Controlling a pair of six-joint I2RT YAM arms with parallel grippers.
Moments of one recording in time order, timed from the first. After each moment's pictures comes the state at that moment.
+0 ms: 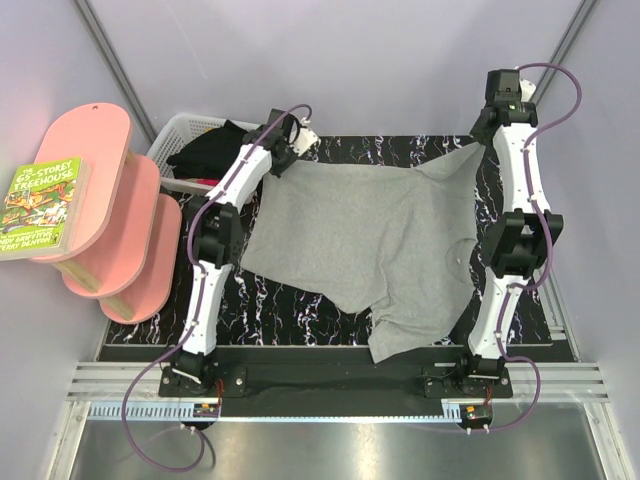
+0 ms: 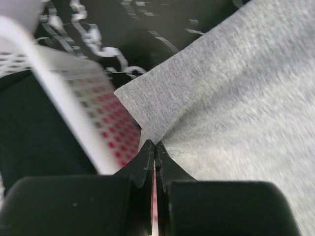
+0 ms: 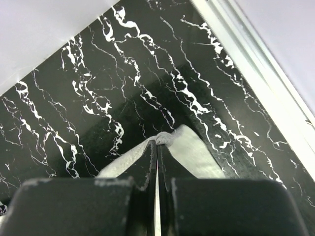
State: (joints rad) left arm -0.32 2.45 2.35 -0.86 -0.11 0.59; right arm -0.07 2.13 2.31 -0.94 0.32 0.44
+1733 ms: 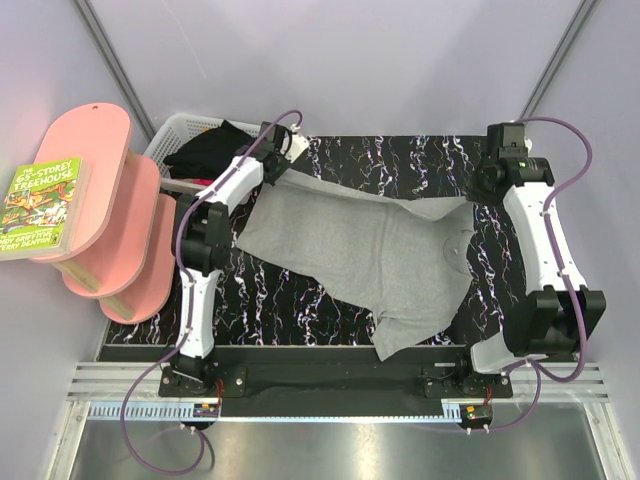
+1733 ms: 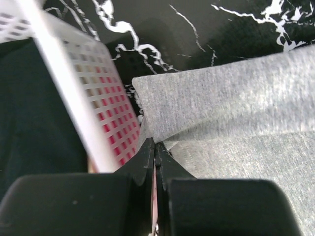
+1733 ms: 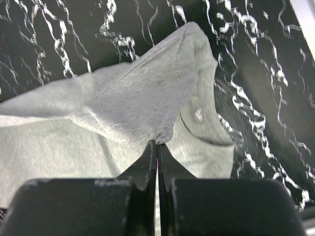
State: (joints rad) left arm -0.30 2.27 1.95 -0.54 -0.17 0.55; right arm 0.00 1.51 1.57 -0.94 0.15 0.49
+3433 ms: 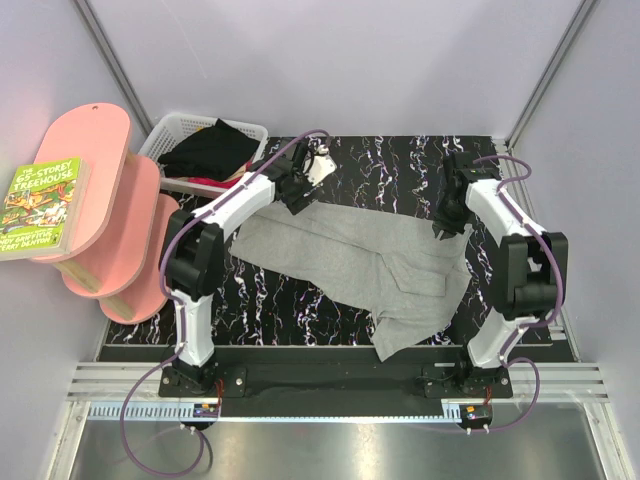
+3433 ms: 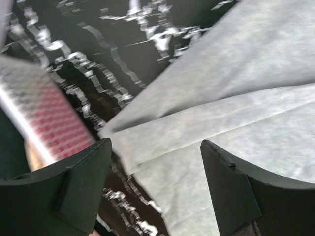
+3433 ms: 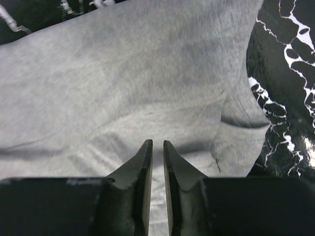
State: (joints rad) left arm -0.45 1.99 1.66 -0.57 -0.10 0.57; right arm 0.08 1.72 1.37 -0.91 0.10 0.58
